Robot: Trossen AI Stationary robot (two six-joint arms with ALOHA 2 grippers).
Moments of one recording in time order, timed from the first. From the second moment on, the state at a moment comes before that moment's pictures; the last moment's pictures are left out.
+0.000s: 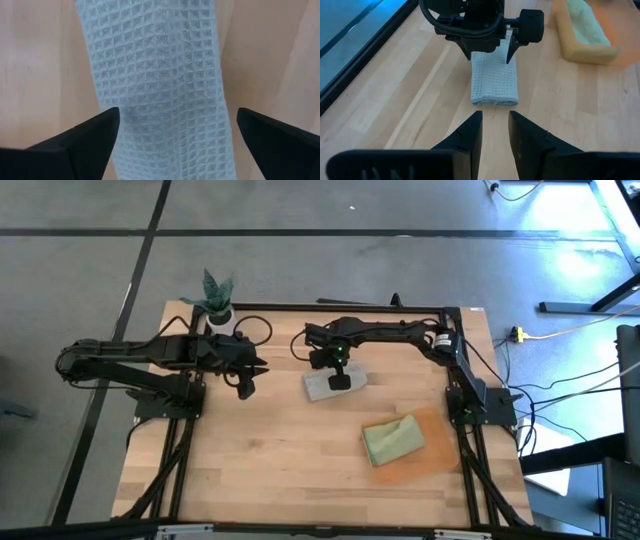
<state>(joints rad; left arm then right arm) 0.08 0.89 0.83 -0.64 -0.17 -0.23 -0.27 2.21 1.78 -1.01 -0.19 -0.40</state>
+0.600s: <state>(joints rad) 0.08 0.89 0.83 -0.64 -0.17 -0.23 -0.25 2.21 1.69 -0.93 -0.13 -0.45</state>
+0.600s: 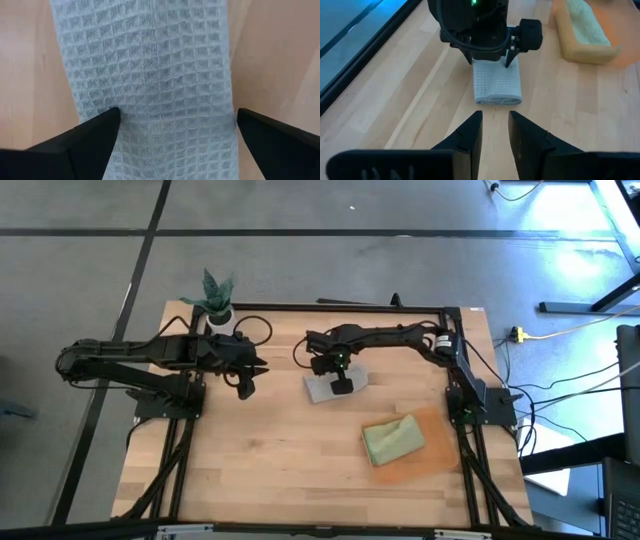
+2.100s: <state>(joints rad) 0.08 0.89 0.83 -0.64 -0.17 -0.23 -0.24 2.20 1.58 -0.77 -0.21 -0.40</state>
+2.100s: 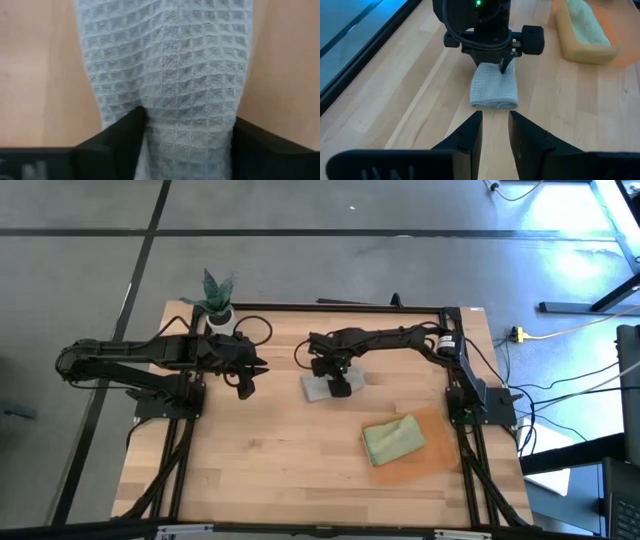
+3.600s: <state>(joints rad) 0.00 0.89 0.83 -0.46 -0.14 -0.17 -0.01 1.72 1.66 -1.25 -0.11 -0.20</state>
